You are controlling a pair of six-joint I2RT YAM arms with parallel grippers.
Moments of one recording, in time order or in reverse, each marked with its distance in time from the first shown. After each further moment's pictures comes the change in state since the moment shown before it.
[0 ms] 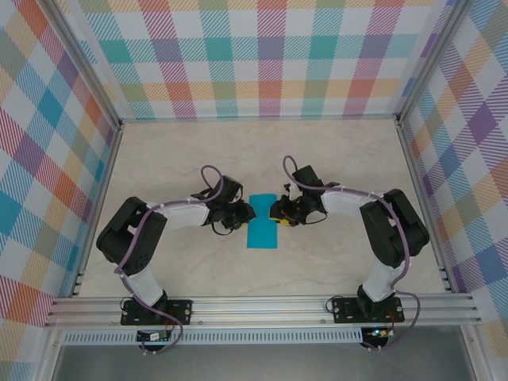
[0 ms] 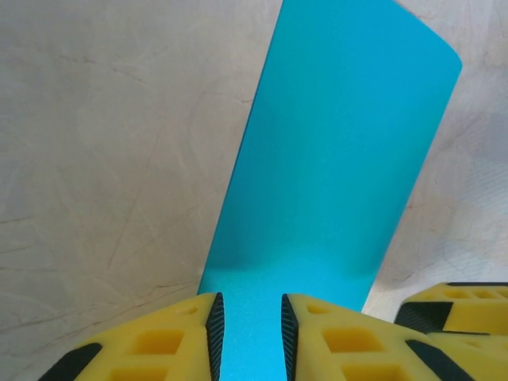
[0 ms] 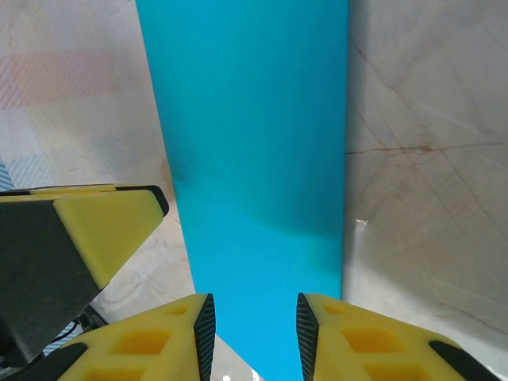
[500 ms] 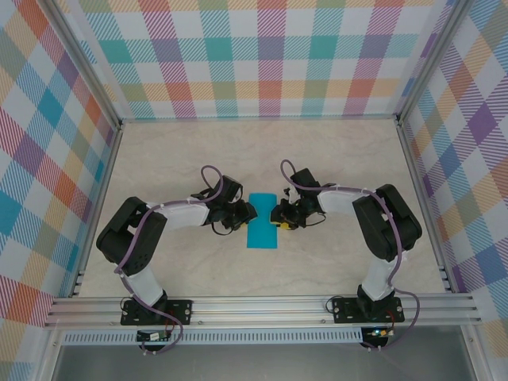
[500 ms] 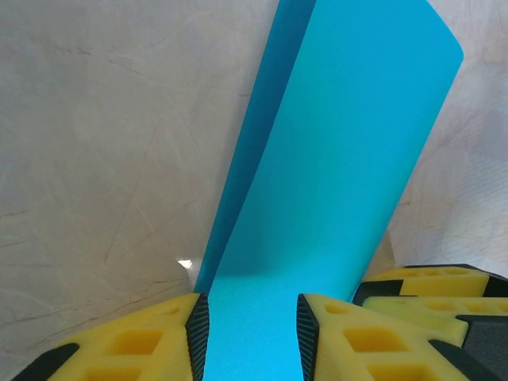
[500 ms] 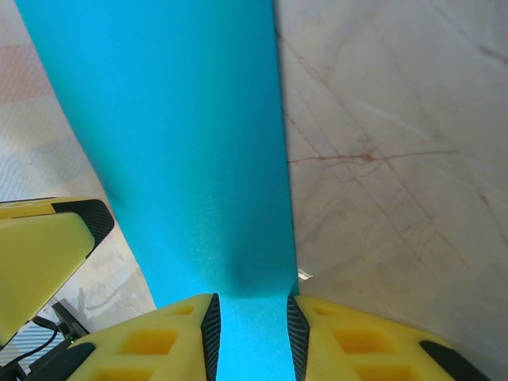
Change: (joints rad) left arm 0.001 0.000 0.000 -0.001 0.013 -0.003; right arm 0.005 0.066 0.004 -0.011 0.016 -0.004
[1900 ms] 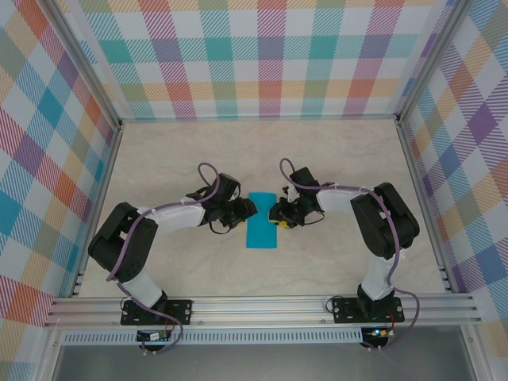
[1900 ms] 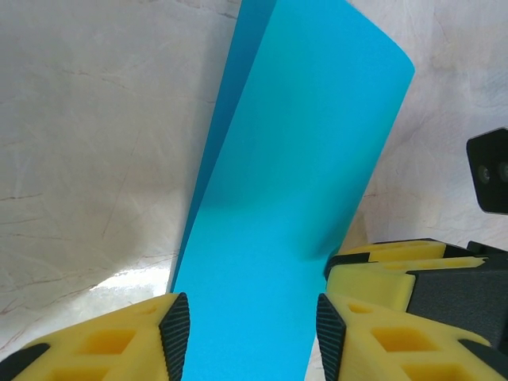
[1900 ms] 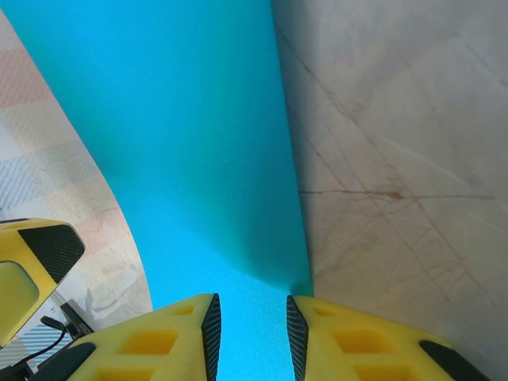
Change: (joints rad) left arm 0.000 -0.072 -0.001 -0.036 -0.027 0.023; right arm -0.001 0.023 0.017 0.026 -0.019 0.003
